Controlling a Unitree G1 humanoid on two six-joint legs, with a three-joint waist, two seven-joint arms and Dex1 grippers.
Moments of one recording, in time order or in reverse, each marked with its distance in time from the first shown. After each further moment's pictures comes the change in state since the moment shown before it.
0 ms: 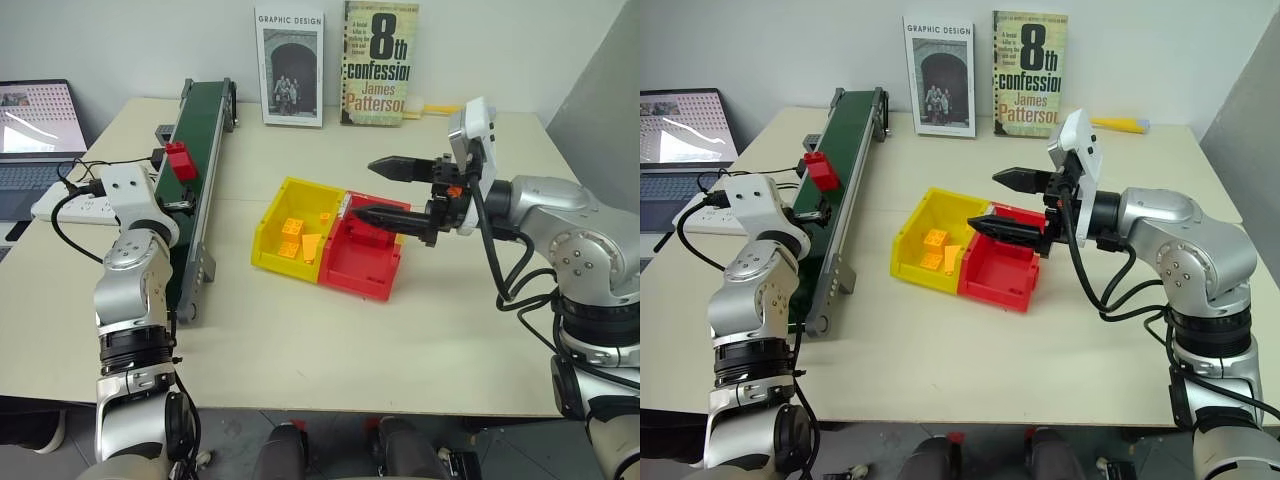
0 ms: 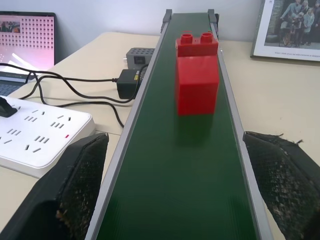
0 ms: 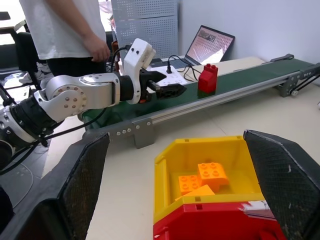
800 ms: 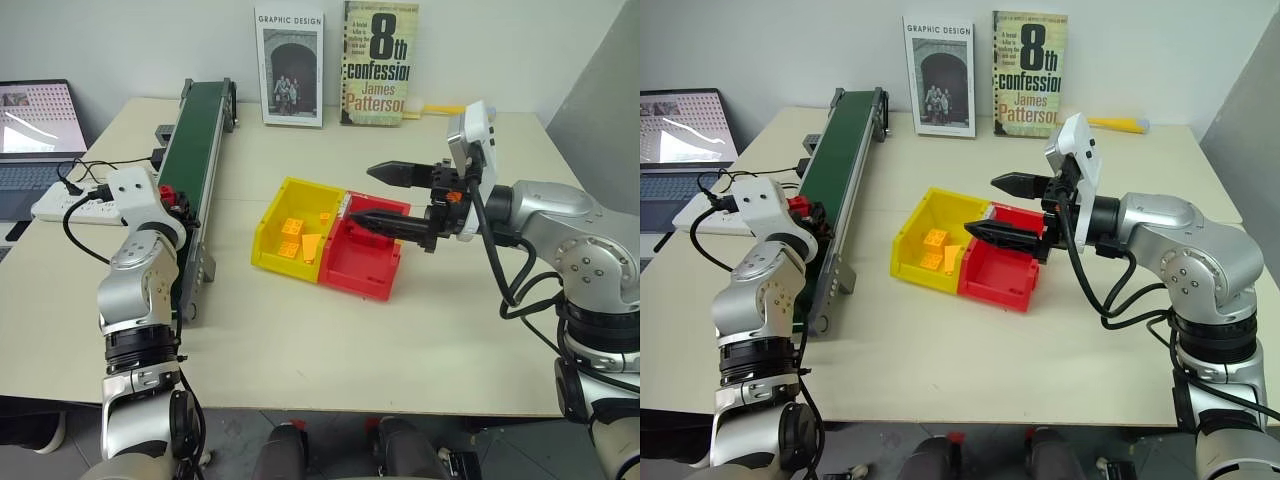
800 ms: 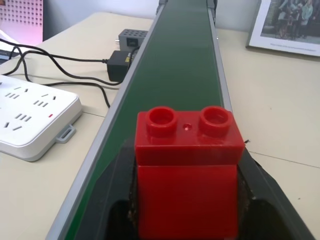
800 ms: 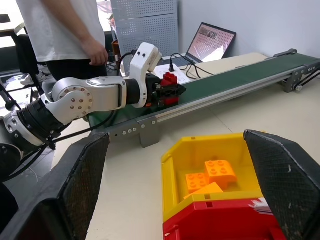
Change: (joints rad) left arm 0.000 -0.023 0.026 -0.034 -0.054 0.076 0.023; right arm 0.005 -0.015 -0.004 -0.032 0.061 0.033 -0.062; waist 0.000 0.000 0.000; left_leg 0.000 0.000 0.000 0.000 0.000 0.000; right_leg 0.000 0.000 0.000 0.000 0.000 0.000
